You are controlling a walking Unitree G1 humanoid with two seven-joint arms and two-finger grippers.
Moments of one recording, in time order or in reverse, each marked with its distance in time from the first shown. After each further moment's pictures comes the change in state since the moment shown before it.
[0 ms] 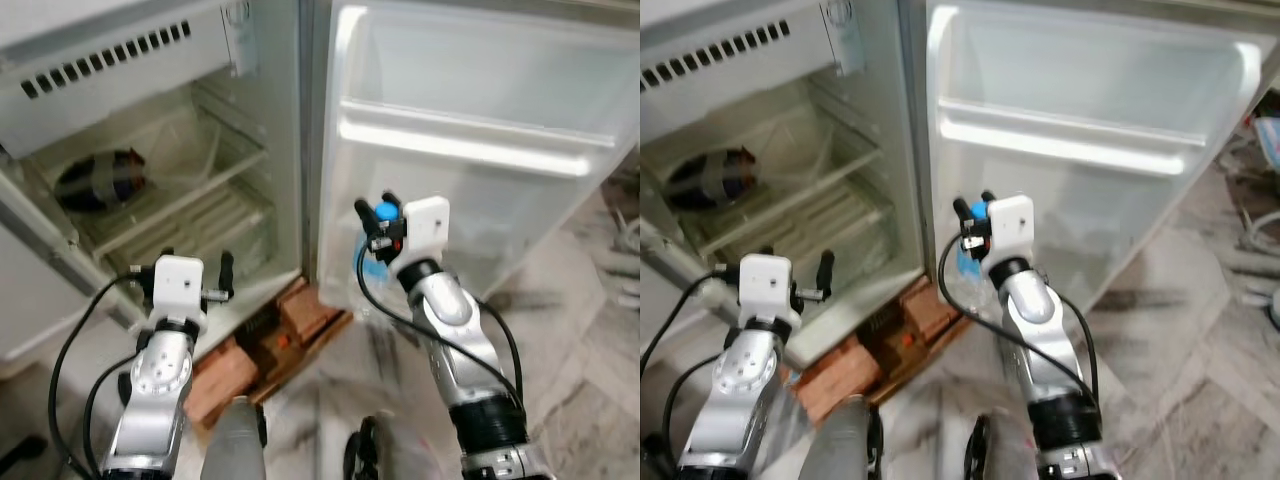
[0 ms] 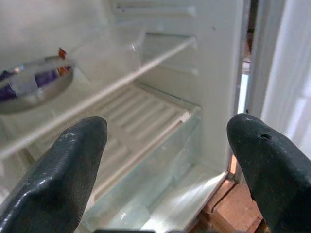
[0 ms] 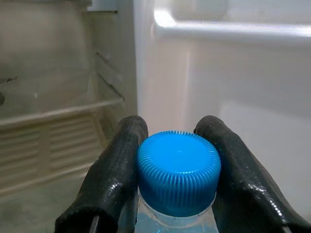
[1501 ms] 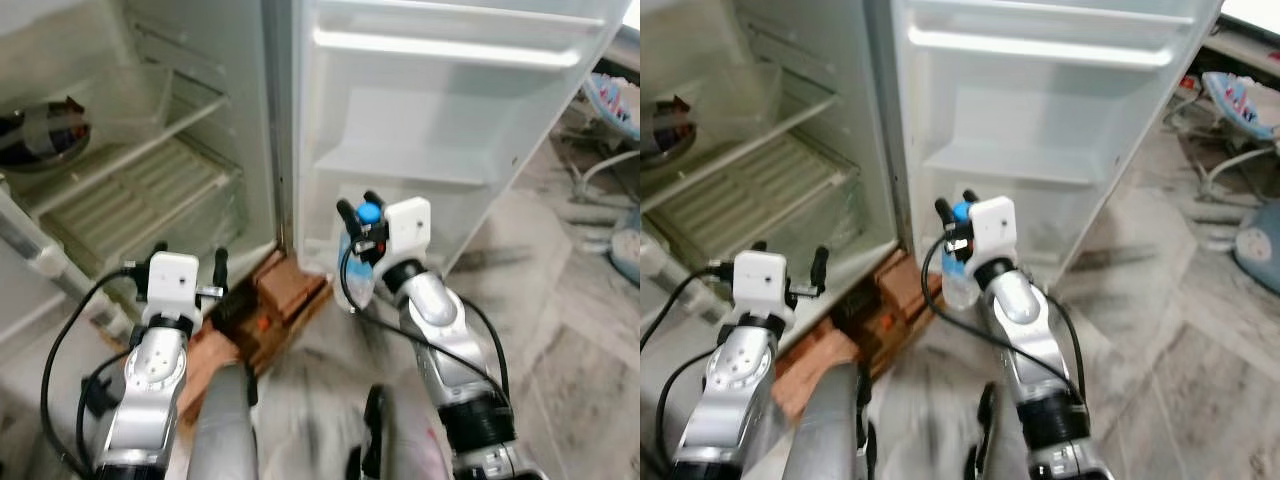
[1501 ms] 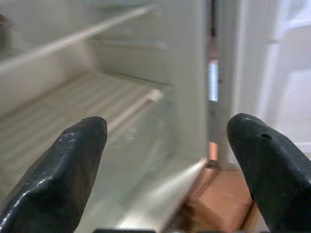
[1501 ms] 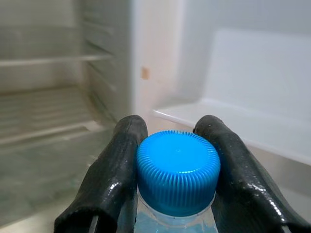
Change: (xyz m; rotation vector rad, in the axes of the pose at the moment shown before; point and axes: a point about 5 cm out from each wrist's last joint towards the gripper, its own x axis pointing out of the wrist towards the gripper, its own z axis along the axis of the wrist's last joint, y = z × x) left arm 0.003 -0.012 0.003 -0.011 -0.037 -0.033; right arm -0.001 0.003 -0.004 -0.054 0.001 0.043
